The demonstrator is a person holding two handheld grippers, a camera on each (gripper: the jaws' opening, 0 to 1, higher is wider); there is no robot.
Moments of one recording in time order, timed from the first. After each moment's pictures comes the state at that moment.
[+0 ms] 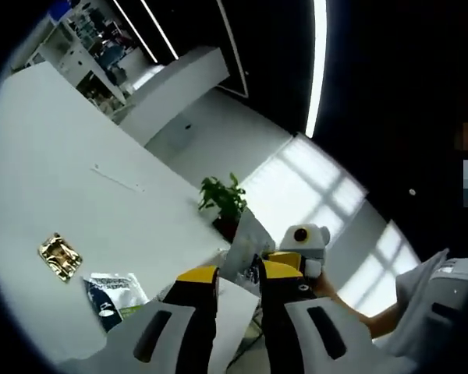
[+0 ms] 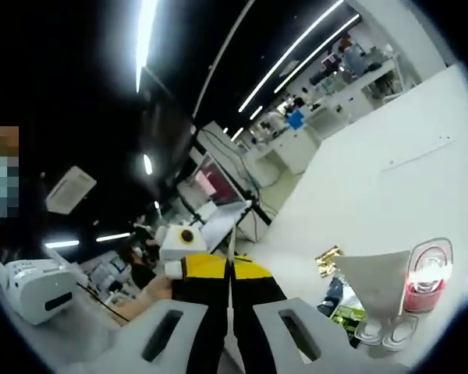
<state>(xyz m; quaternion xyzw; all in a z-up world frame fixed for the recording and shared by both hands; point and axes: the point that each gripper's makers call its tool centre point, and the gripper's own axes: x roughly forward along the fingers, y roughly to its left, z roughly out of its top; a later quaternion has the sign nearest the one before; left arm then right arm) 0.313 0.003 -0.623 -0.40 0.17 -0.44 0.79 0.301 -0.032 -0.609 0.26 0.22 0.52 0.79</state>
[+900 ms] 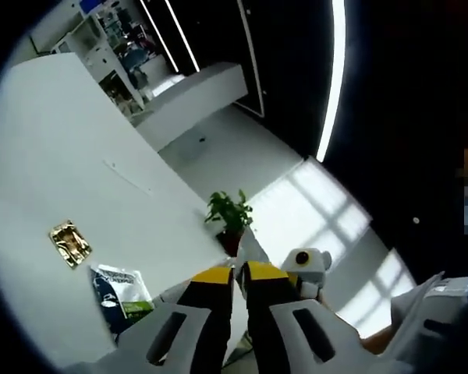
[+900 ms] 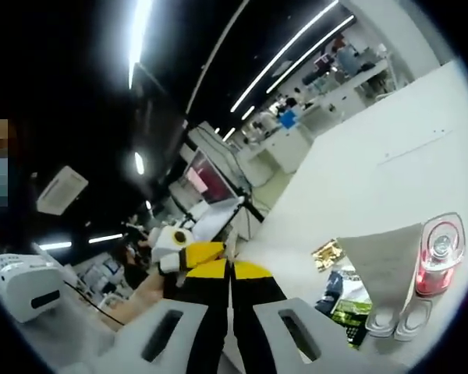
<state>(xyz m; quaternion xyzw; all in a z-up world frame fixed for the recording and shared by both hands) 0.311 0.022 -0.628 -0.43 0.17 -0.41 0.78 0.297 -0.019 -0.626 0.26 0.24 0.50 0.79</state>
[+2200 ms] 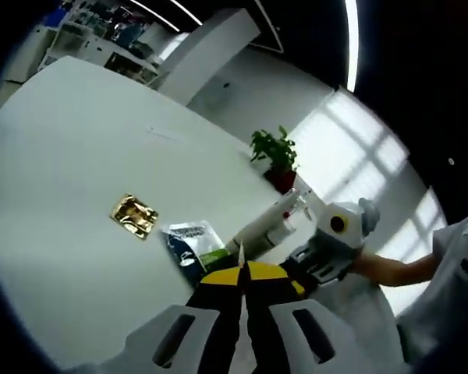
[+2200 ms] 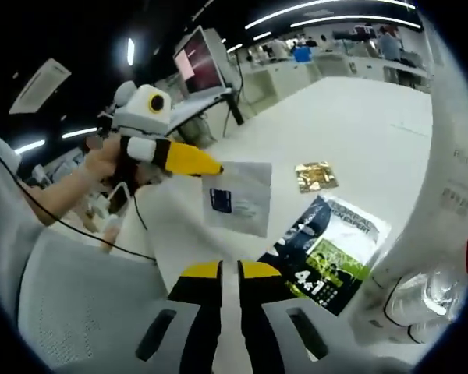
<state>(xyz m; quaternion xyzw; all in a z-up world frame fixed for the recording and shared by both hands) 0.302 0.054 -0.732 -0.24 0.34 -0.40 0.82 0.251 0.001 -0.773 -0.04 0.38 0.53 0.76</state>
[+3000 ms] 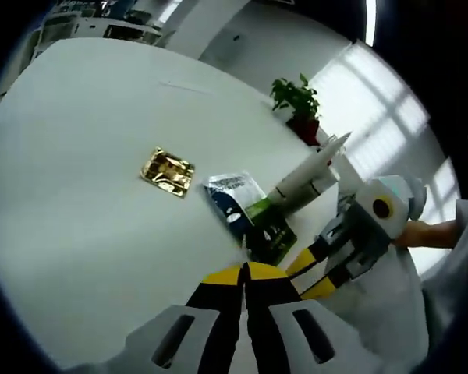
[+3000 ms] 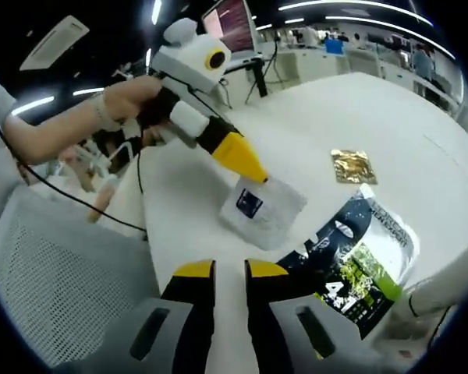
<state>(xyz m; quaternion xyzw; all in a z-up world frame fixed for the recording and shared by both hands) 0.305 0.080 -0.796 -0.14 0.45 -0.39 0.79 0.238 0.038 -0.806 -0.13 0.38 0.56 0.73</state>
